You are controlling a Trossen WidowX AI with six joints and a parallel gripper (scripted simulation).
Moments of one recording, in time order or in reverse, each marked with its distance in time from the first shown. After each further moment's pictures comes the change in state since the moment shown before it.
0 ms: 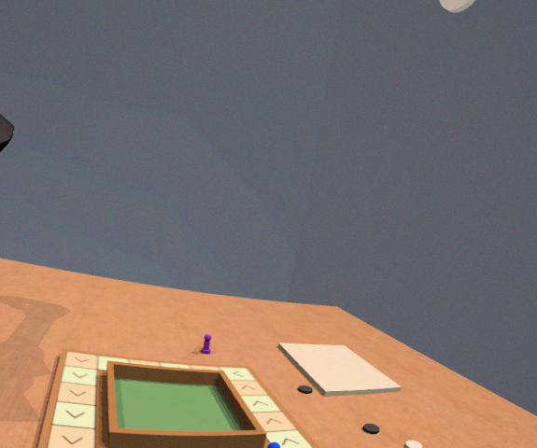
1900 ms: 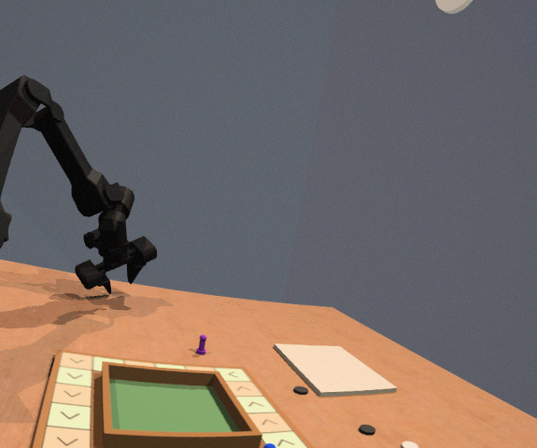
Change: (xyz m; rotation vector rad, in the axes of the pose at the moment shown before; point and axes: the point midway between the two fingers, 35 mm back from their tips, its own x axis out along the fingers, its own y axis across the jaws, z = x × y) arm -0.621 -0.122 0.060 0.242 1.200 -1.529
